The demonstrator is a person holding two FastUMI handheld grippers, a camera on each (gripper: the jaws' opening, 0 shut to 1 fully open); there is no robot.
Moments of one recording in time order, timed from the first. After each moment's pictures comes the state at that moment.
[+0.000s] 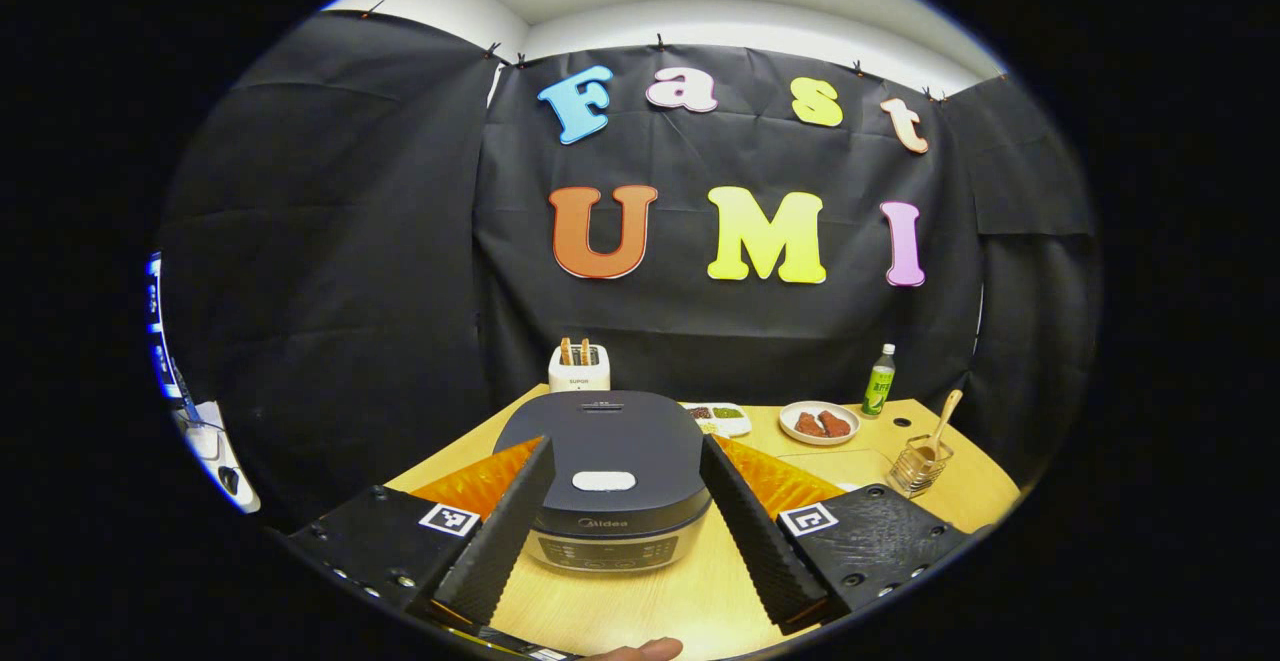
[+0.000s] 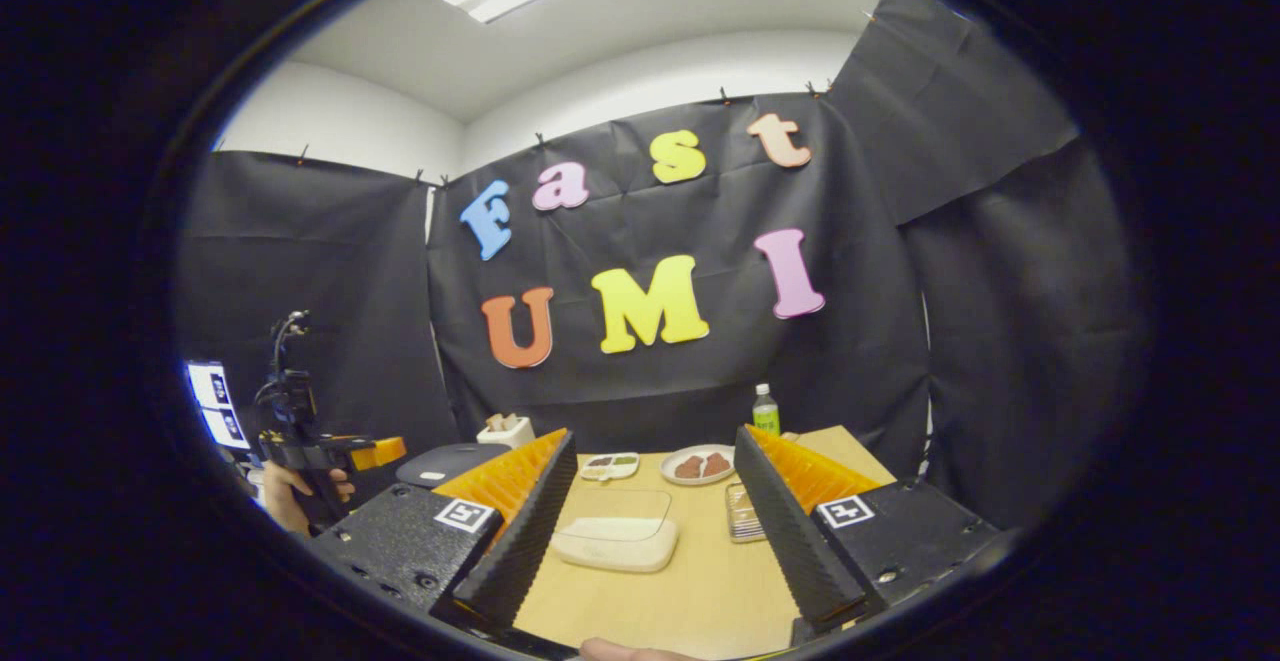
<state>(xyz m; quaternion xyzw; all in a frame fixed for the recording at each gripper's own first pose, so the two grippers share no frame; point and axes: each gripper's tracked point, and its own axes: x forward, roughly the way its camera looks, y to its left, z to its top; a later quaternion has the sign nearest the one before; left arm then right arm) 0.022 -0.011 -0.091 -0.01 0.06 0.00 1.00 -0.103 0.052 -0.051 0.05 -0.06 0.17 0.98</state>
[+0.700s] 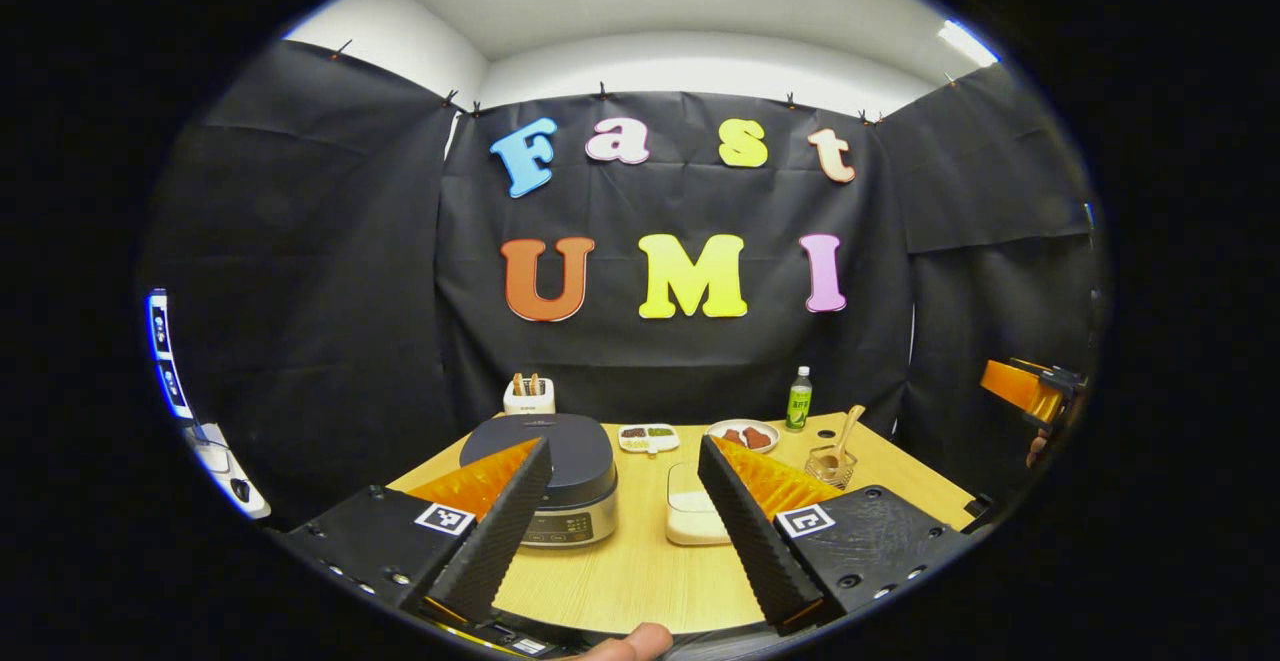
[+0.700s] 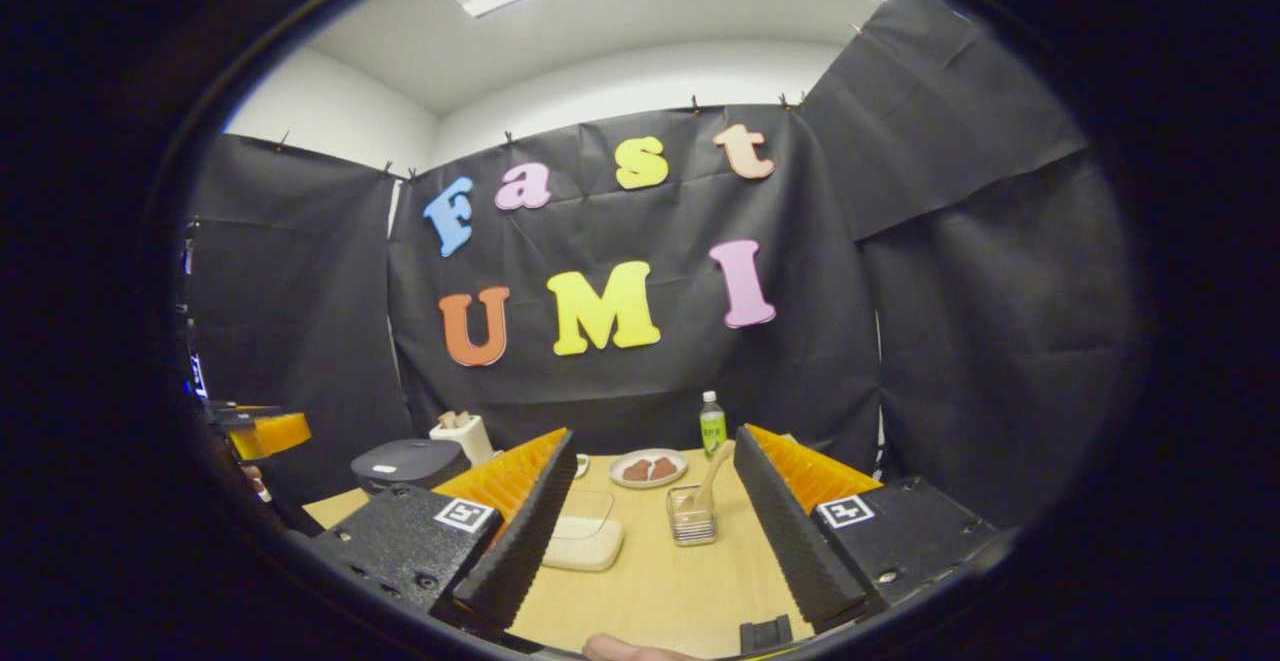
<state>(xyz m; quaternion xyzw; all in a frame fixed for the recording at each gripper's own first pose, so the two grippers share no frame) -0.098 -0.102 -0.047 0.02 0.00 -0.06 1.00 -0.101 0.012 -0.052 0.03 -0.06 0.12 0.99</state>
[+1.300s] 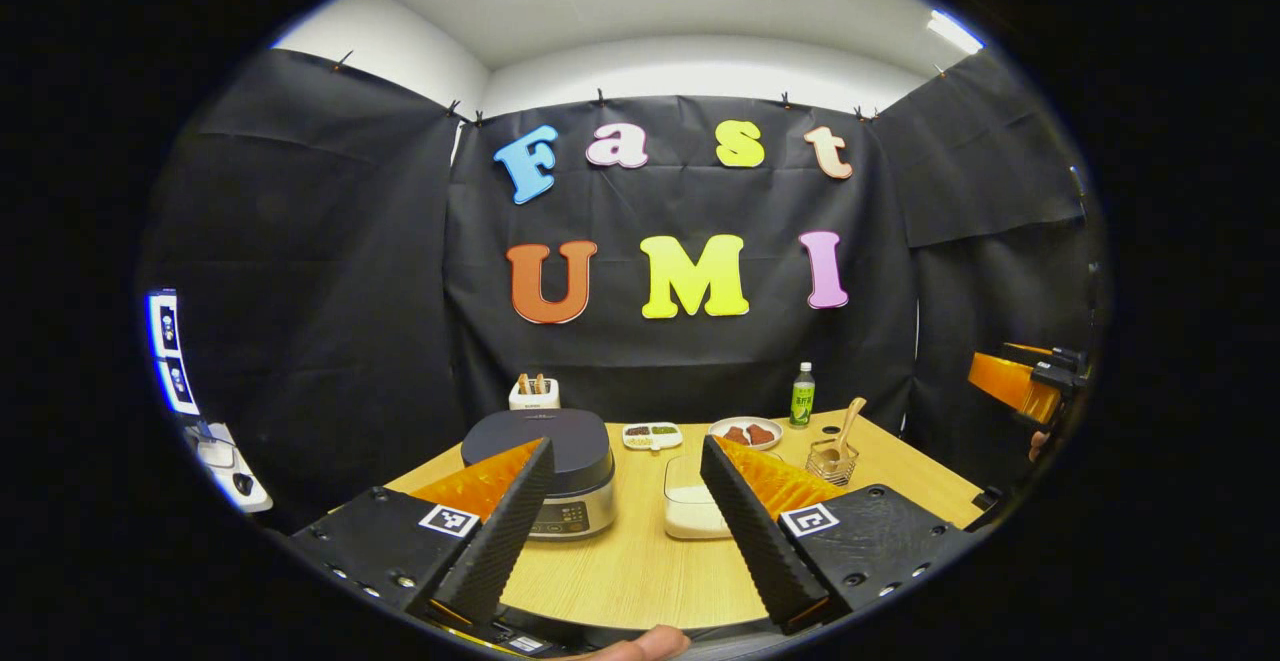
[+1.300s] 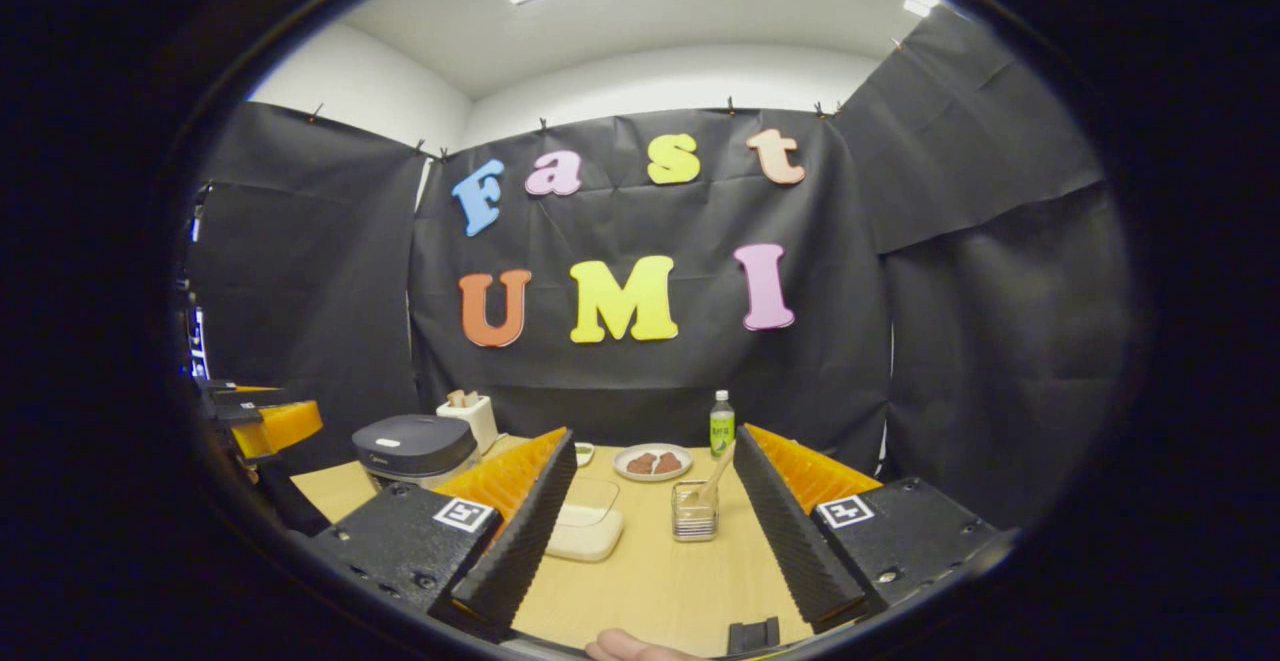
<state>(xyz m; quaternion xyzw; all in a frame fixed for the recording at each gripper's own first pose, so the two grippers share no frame) -0.104 -0.107 -0.070 0.01 0.00 -0.04 1.00 -0.113 0.035 -0.068 -0.02 -0.06 0.15 0.99</state>
